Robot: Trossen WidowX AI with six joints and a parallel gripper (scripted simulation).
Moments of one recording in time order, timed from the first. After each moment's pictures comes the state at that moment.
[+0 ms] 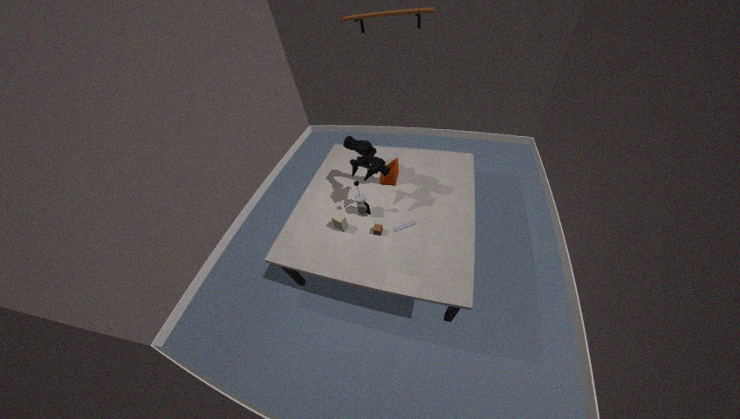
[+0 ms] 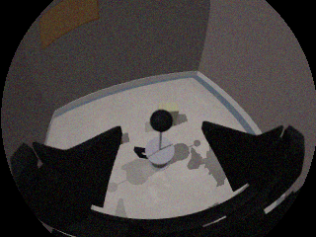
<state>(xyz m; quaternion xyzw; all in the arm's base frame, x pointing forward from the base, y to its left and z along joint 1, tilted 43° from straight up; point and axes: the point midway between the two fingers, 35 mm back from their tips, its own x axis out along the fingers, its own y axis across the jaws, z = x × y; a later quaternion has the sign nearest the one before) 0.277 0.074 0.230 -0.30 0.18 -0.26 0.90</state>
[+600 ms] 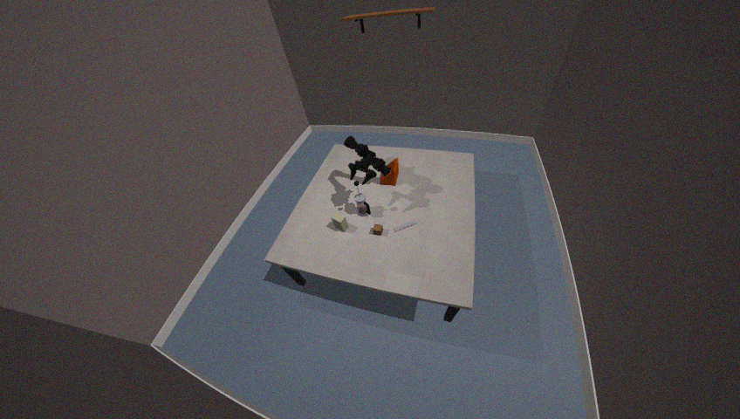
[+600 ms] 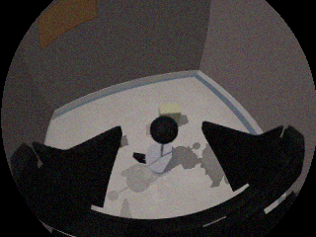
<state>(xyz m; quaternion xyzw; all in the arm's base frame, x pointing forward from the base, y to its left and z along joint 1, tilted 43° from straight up) 0.298 0.058 0.225 -0.30 0.18 -0.26 0.90</state>
